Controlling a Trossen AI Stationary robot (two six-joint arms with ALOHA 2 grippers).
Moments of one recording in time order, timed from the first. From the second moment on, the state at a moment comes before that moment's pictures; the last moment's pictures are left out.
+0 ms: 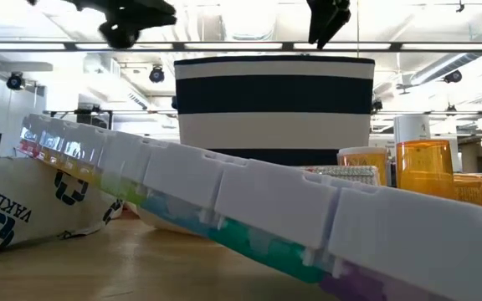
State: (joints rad) left arm 0.01 0.89 0.76 -0.09 -0.18 -0.26; right arm -0.36 1.67 2.06 -1.46 0.29 -0.01
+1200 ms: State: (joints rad) left arm -0.02 1.74 1.18 -0.61 -0.29 0.41; right arm -0.34 1.56 2.05 -1.57 0.29 -0.06
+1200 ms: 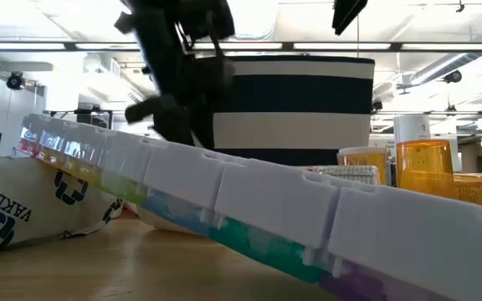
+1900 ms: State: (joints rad) left arm 0.07 1.90 1.18 -0.53 -0.31 0.31; right arm -0.34 1.49 2.05 -1.57 0.29 -0.03
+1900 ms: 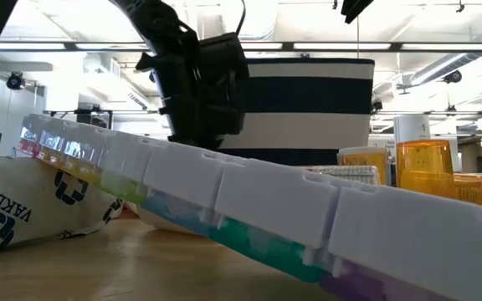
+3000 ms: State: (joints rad) left arm 0.08 1.49 1.82 -0.68 -0.60 0.06; right arm -0.33 1.45 2.04 -1.53 0.28 -0.01
